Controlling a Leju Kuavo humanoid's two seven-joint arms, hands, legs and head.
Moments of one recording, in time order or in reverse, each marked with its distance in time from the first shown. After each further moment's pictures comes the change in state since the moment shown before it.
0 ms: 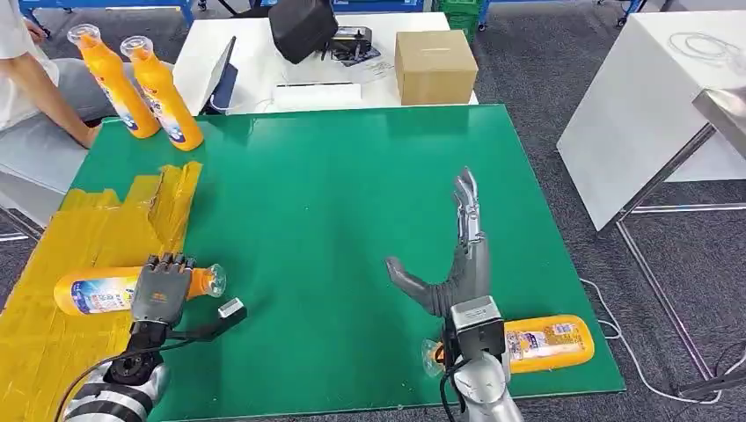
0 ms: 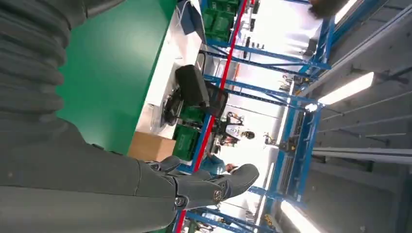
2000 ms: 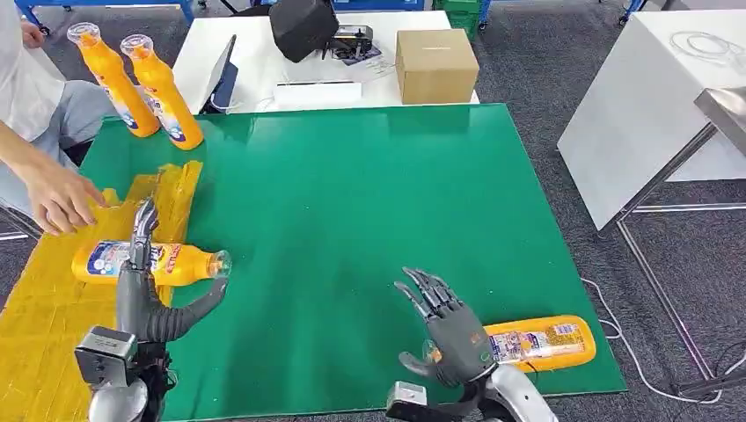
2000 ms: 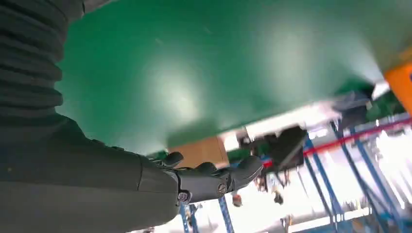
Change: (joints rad) left arm 0.322 -0.287 0.191 -0.872 1.257 -0.629 -0.684; right arm 0.203 -0.325 0.072 -0.009 0.712 0.054 0.219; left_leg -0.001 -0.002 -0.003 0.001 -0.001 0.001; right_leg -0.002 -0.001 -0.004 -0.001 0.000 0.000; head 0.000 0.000
